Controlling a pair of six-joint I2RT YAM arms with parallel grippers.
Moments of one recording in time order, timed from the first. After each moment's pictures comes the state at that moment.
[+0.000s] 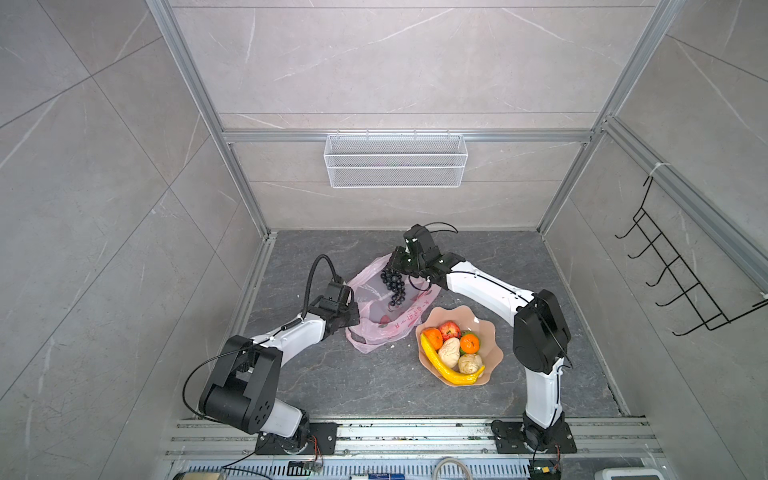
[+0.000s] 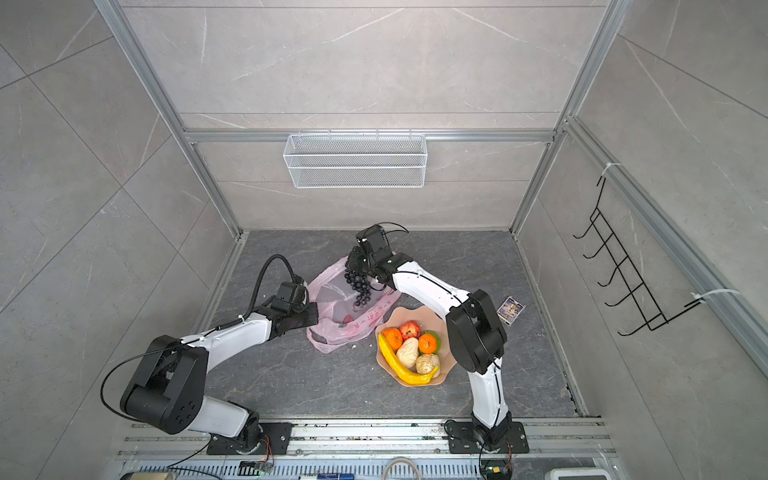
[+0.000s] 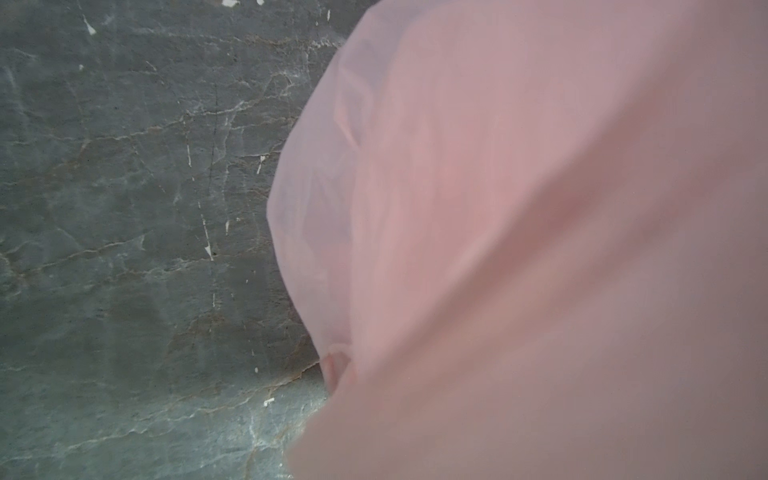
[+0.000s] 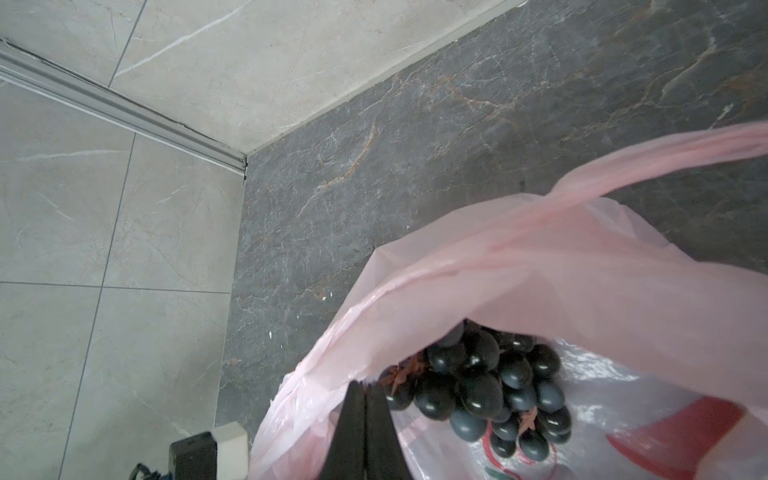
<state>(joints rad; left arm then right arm) -0.39 1.47 0.74 -0.22 -0.04 -0.44 0.66 1.98 1.67 -0.31 -0.04 0.84</state>
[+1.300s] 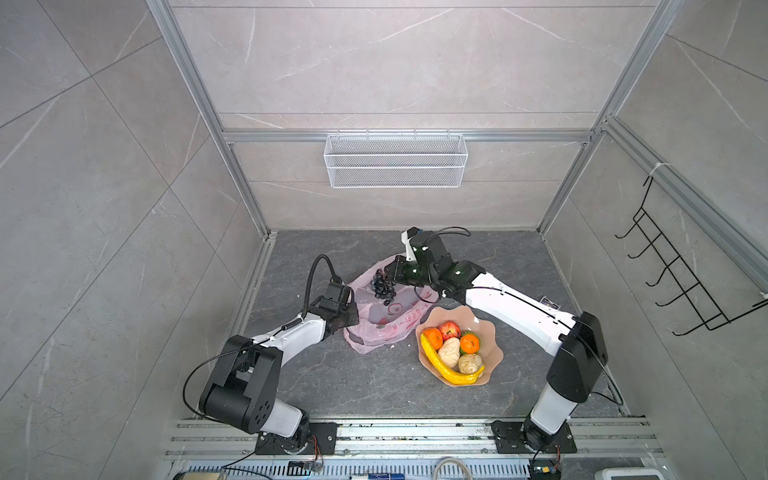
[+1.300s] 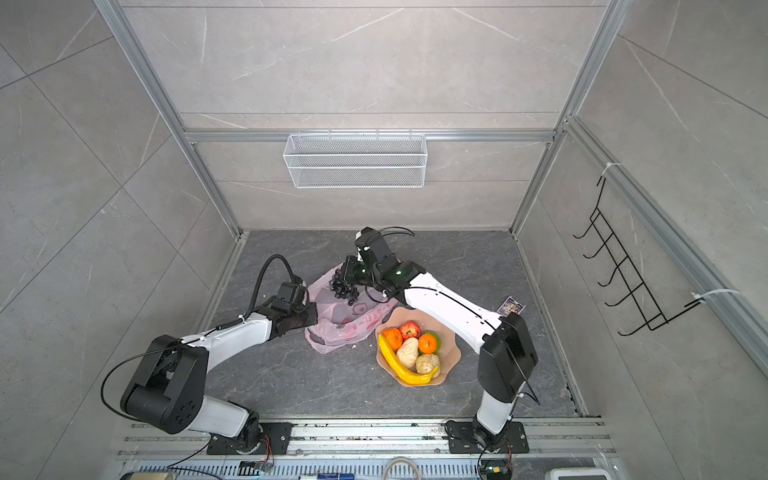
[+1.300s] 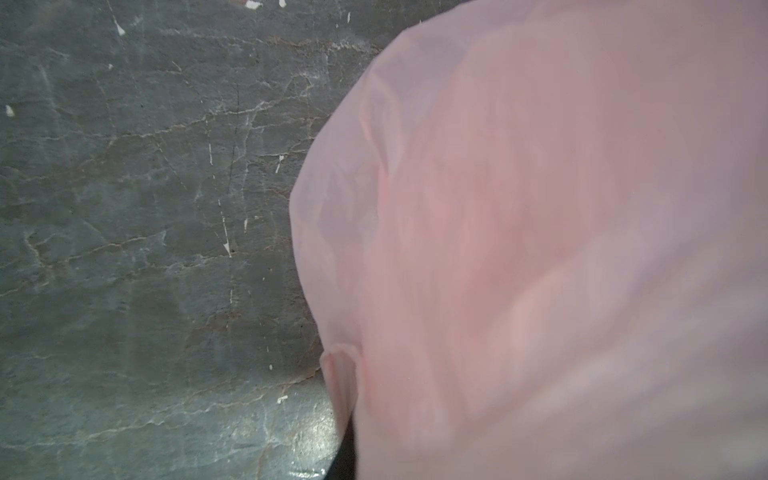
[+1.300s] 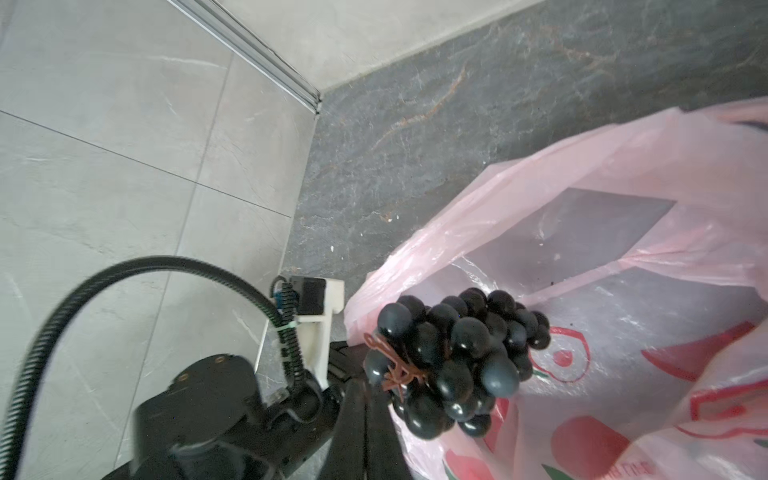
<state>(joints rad) -0.39 1.47 0.74 -0.23 -0.08 -0.45 0.76 1.71 1.55 -0.39 -0.11 0.77</state>
